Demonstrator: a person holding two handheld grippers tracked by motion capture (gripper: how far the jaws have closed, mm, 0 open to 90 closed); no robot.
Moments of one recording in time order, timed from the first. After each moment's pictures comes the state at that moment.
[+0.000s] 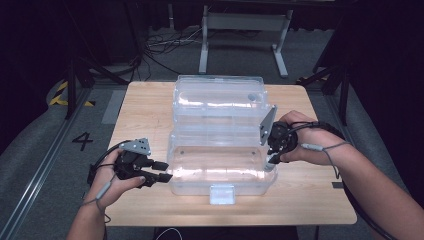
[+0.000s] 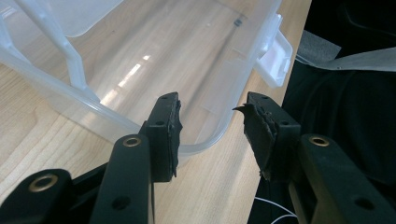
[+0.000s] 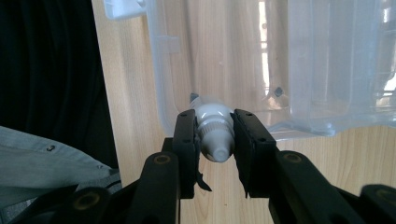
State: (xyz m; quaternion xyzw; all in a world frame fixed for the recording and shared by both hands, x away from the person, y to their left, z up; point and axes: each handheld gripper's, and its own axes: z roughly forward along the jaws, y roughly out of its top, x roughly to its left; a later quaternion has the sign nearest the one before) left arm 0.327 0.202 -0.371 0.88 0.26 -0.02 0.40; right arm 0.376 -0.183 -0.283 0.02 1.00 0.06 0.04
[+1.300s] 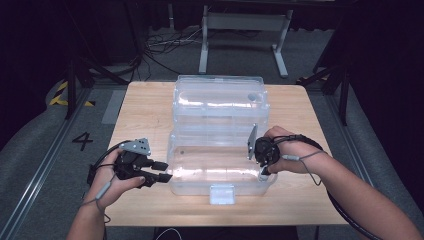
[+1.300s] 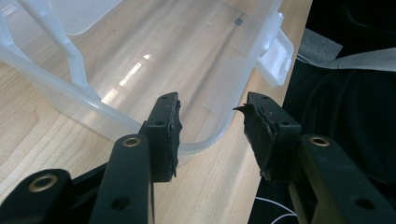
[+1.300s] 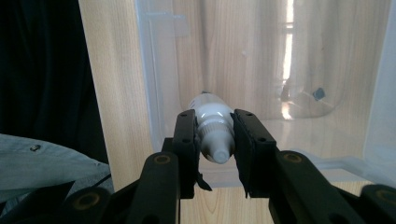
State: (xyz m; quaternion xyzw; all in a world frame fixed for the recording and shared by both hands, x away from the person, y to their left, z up) left arm 0.327 0.203 -0.371 0.88 0.26 -0.02 0.40; right arm 0.385 -0.166 -0.348 0.01 1.00 0.01 0.01
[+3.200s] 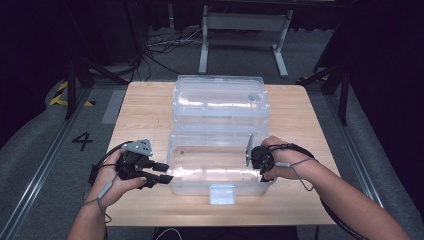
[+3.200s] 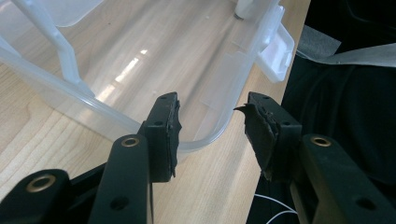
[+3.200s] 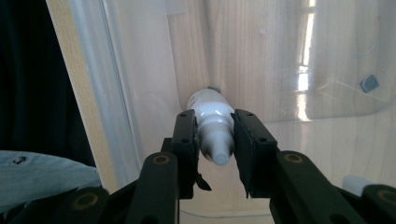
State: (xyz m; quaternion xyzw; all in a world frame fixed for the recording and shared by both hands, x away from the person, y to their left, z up) left arm 0.328 0.200 -0.375 0.89 0.26 -0.03 0.39; right arm 0.392 -0.169 -0.396 0.04 1.00 -0.01 -0.02
